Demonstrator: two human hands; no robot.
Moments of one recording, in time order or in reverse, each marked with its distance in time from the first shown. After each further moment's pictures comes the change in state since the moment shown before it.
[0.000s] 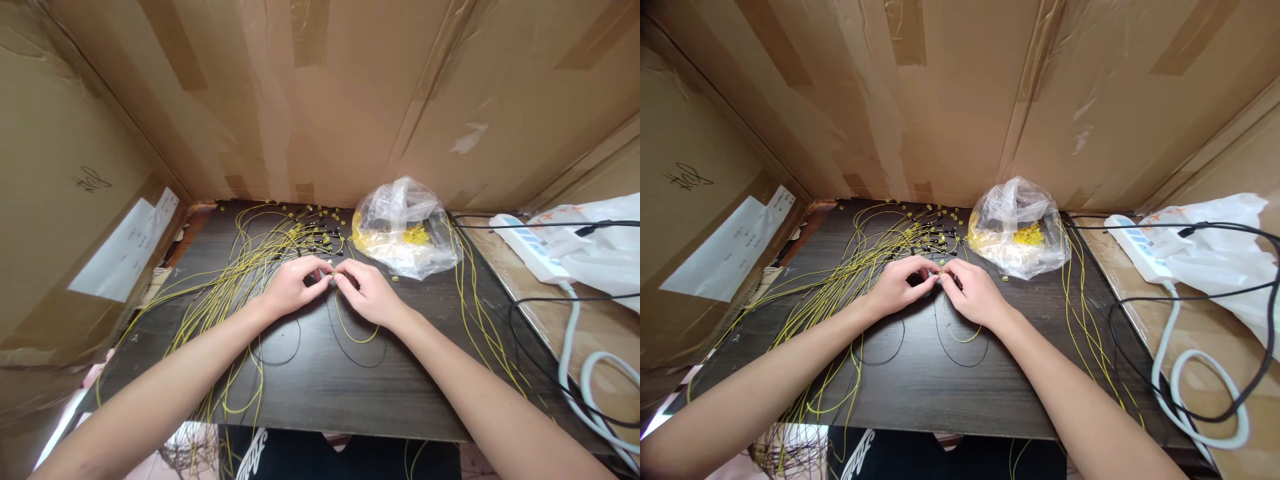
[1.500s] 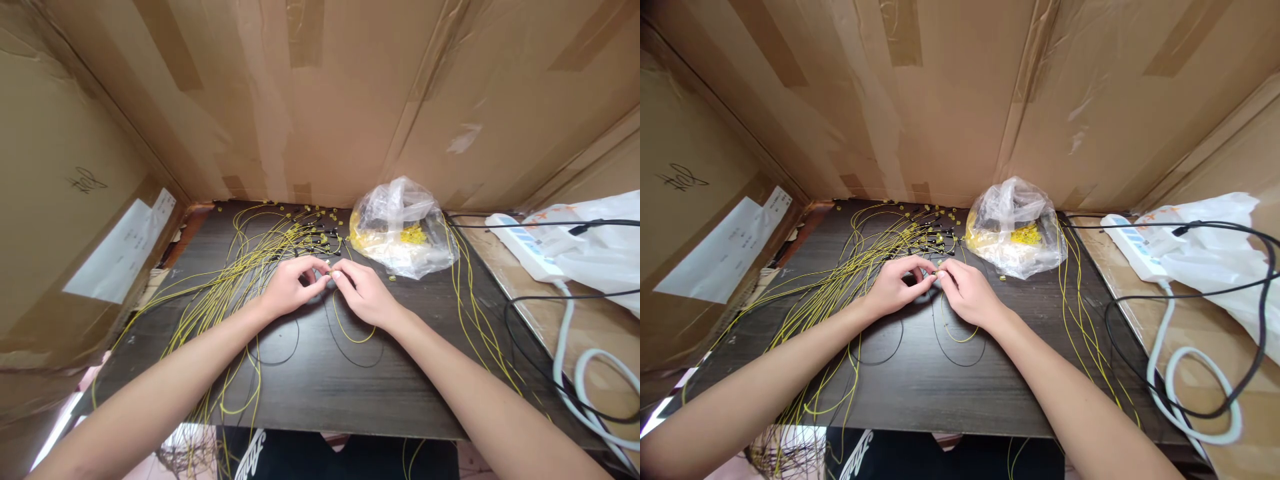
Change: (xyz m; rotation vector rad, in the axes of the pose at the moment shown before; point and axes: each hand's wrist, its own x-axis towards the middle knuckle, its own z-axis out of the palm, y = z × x) left_hand 0.002 0.004 0.001 -0.117 0.052 -0.069; right_hand 0.000 -0.001 0.002 0.072 0.010 0.015
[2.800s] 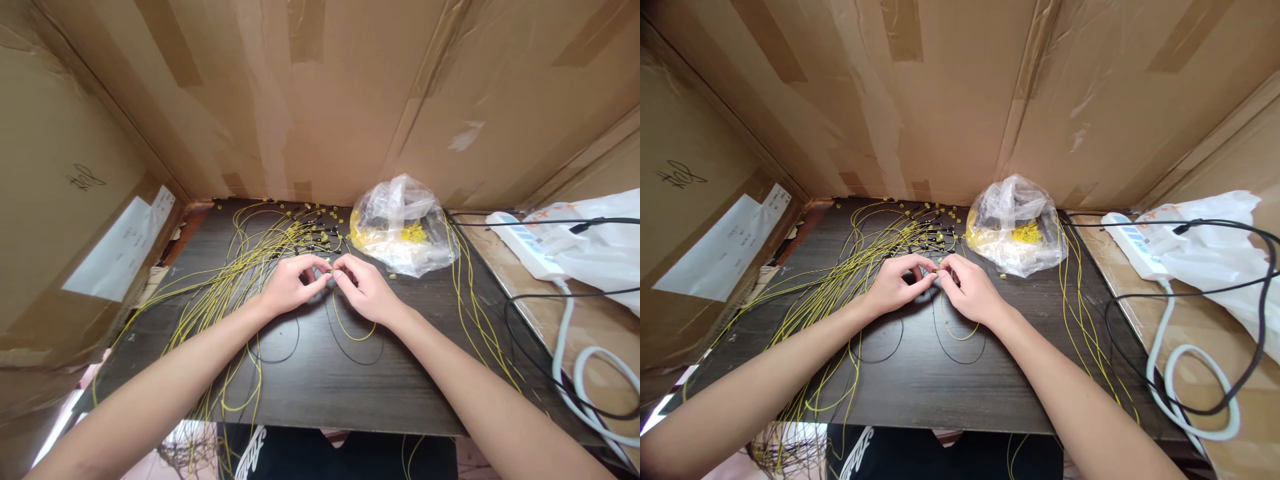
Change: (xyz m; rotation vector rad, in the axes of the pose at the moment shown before) left_hand 0.000 0.002 -0.001 0.014 -0.001 -0.009; right_hand 0.001 -0.001 -0.002 0.000 0.026 -0.006
